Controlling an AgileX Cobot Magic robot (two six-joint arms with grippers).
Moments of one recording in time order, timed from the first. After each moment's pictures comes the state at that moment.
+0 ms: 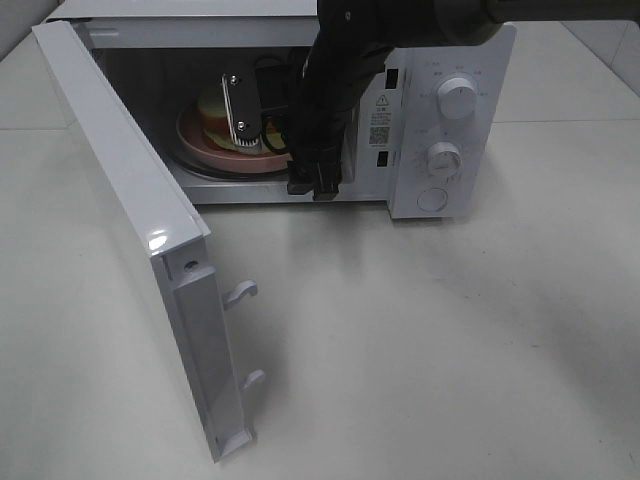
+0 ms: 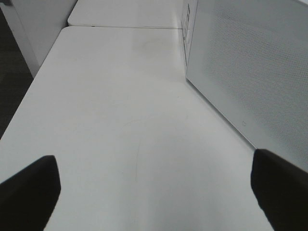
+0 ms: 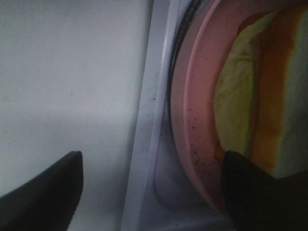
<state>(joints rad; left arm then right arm) 0.08 0.00 -0.50 -0.09 1.04 0.06 0.58 2.18 -1.74 -0.04 0.60 -1.16</state>
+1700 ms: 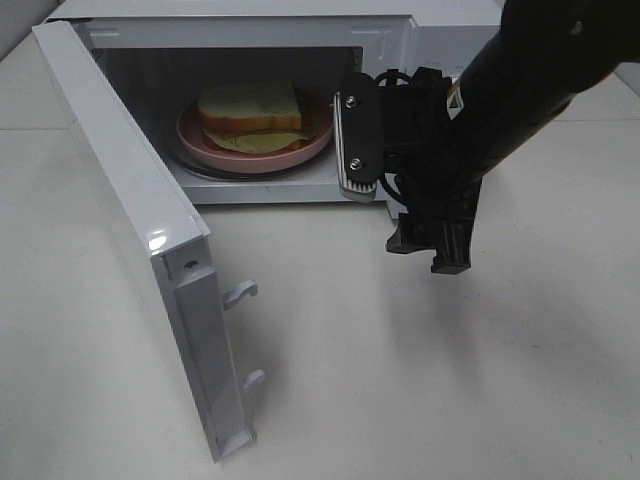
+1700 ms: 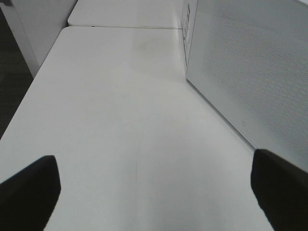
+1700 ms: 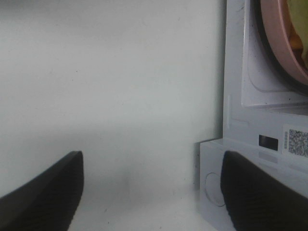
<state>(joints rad) 0.08 0.00 -0.50 -0.09 1.04 0.06 0.58 1.62 -1.04 -0.10 0.50 -0.94</state>
